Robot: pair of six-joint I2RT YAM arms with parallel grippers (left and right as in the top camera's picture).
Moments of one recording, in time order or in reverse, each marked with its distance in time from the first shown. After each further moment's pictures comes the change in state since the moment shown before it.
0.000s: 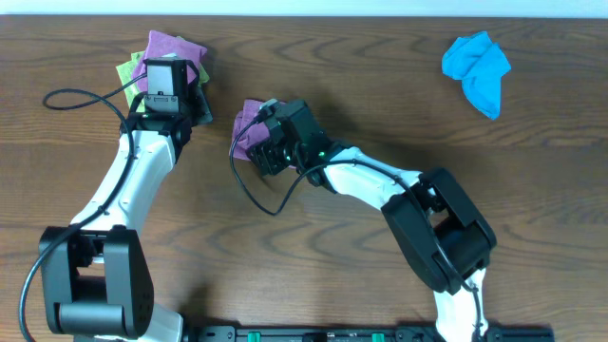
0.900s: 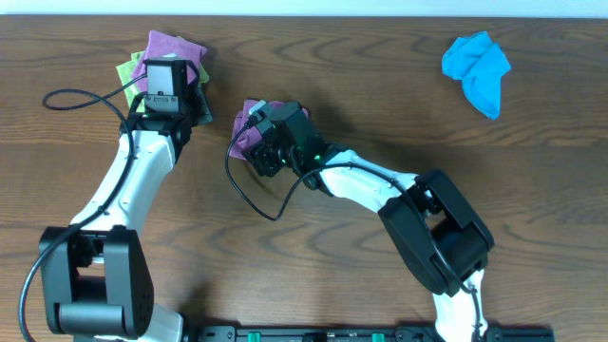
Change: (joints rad) left arm 0.000 0.000 0.000 -0.003 0.000 0.000; right arm 0.018 0.000 0.000 0.053 0.032 -0.111
